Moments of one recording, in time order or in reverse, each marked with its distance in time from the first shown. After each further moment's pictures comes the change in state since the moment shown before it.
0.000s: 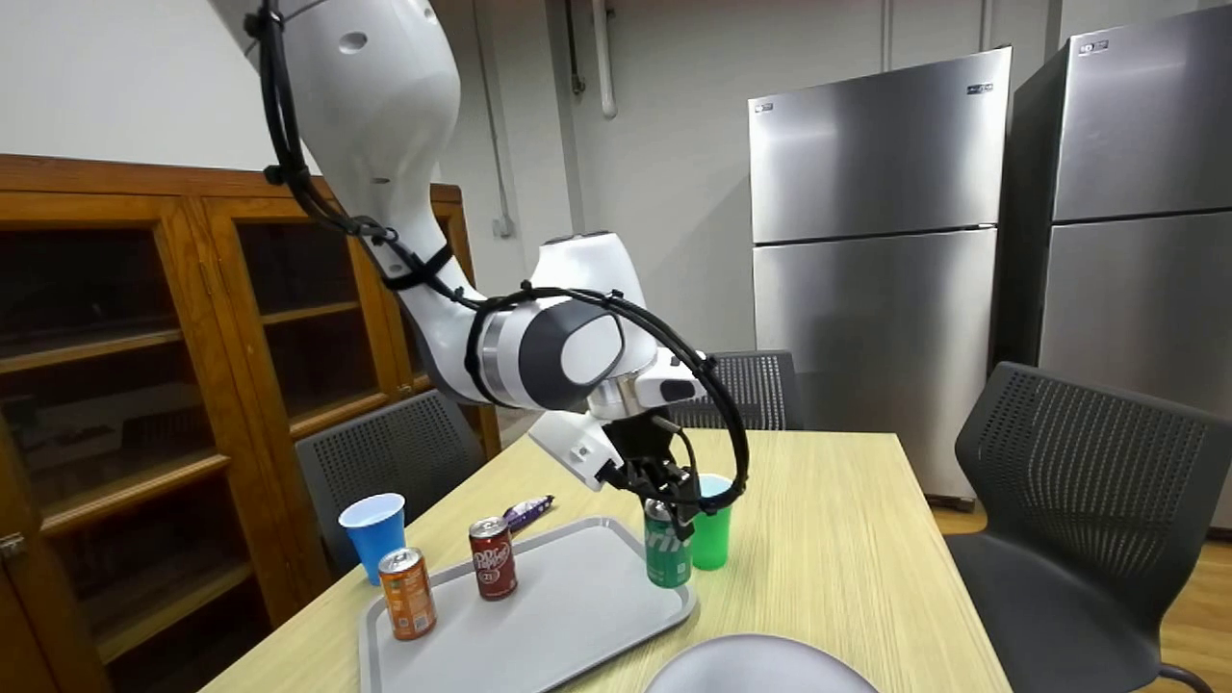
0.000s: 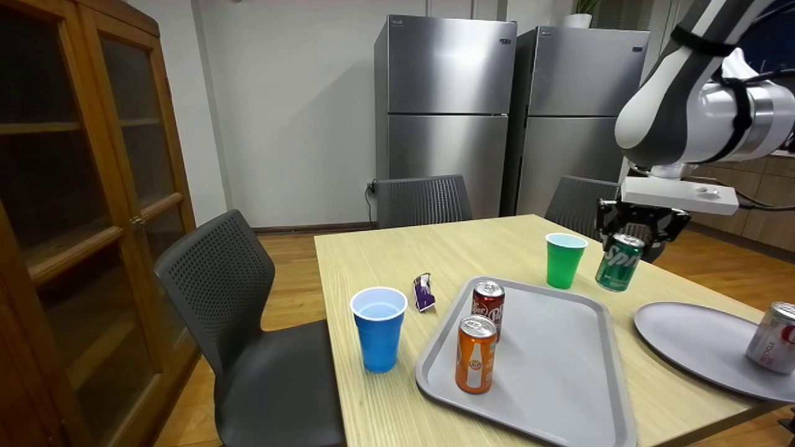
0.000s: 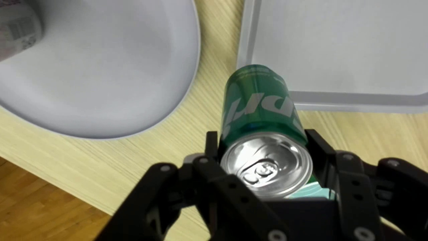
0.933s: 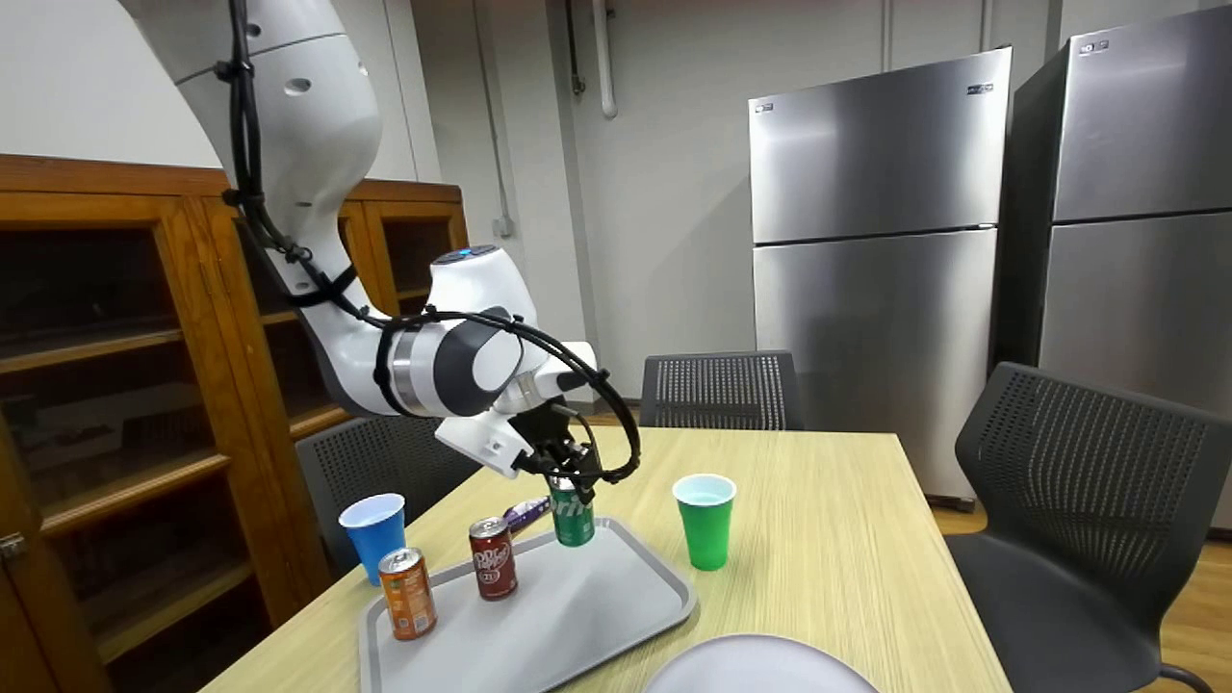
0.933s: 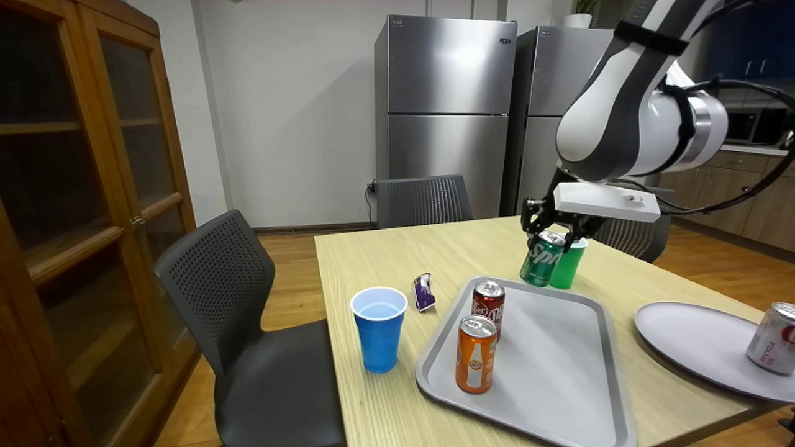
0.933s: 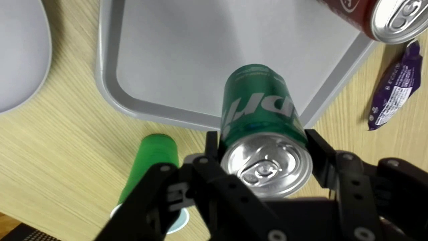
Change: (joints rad) arm 0.174 0.000 0.093 -0.043 -0.004 0.159 0.001
